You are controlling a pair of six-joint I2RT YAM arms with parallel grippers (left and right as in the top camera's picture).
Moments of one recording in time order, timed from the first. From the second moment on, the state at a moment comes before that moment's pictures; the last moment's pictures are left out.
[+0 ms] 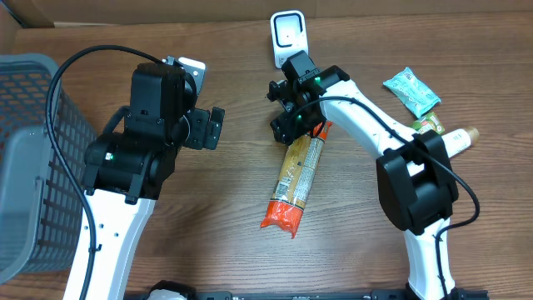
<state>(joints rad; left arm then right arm) -0.24 1.28 1.48 -1.03 -0.20 0.09 0.51 2.22 1.79 -0.93 -0.25 -0.15</state>
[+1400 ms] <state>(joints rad) -0.24 1.28 1.48 -1.03 -0.20 0.09 0.51 2.23 1.83 -1.51 -0.20 0.15</state>
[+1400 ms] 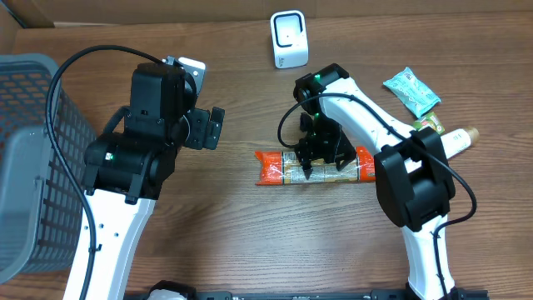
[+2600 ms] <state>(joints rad) -0.24 1.28 1.48 -1.03 -0.20 0.09 0.78 2.20 1.68 -1.17 -0.43 0.11</state>
